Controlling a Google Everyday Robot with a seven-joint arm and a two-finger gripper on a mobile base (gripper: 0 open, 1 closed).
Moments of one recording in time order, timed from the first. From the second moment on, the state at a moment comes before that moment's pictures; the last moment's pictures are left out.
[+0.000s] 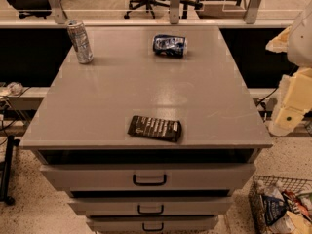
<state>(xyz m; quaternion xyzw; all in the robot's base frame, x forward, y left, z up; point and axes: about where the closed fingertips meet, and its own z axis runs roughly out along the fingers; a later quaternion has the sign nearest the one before) 0.438 -0.216 0.977 -0.60 0.78 -0.04 0.16</state>
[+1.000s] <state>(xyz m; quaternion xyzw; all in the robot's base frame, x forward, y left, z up) 0.528 -0.172 0.991 -0.61 0.74 -0.01 0.27</state>
